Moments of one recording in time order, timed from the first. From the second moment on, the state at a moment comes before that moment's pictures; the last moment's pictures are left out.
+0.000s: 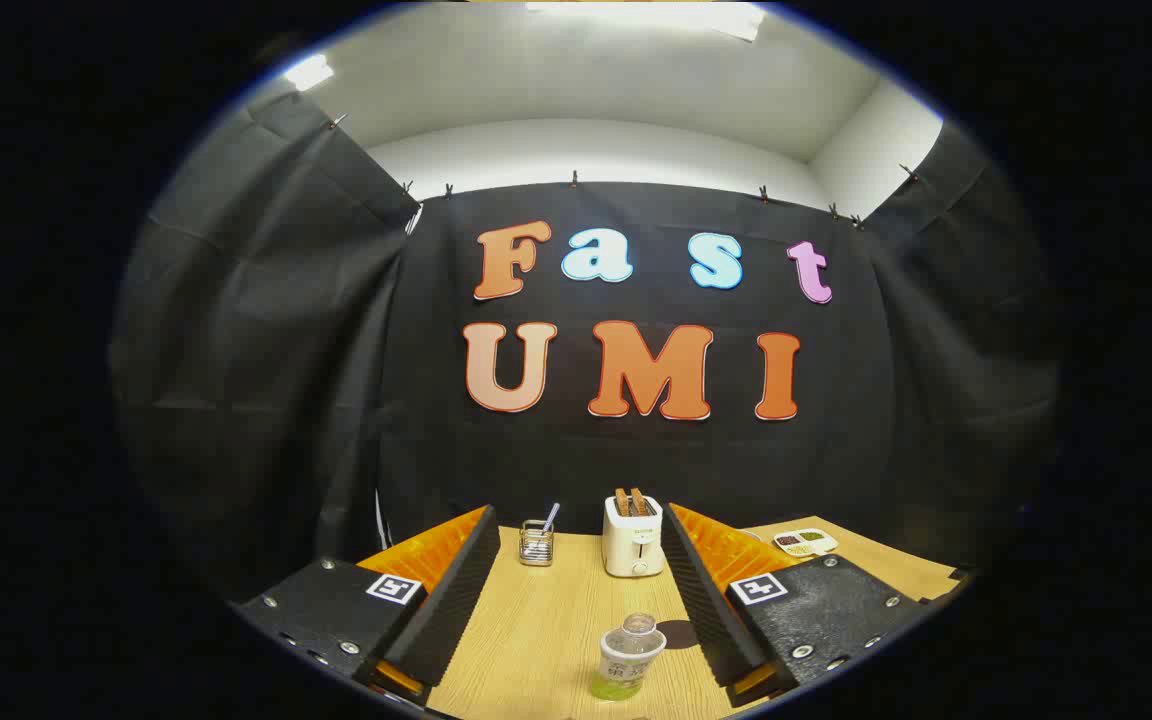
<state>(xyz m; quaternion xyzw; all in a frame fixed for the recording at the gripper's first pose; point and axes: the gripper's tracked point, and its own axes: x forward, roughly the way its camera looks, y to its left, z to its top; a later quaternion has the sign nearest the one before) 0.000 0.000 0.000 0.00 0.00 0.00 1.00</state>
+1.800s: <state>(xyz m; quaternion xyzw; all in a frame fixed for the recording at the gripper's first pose) 0.006 -0.032 -0.102 0.00 0.00 -0.07 1.00</state>
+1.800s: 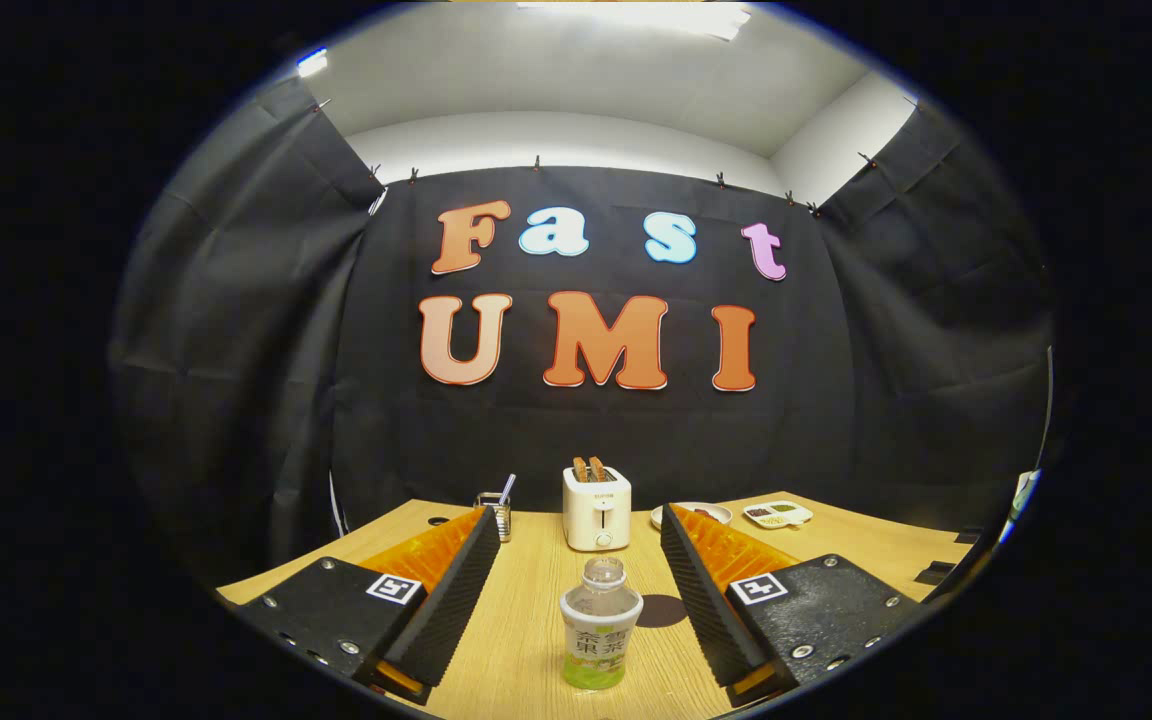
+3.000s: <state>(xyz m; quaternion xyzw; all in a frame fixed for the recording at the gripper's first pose) 0.035 -0.033 -0.282 0.00 0.17 -0.04 0.98</state>
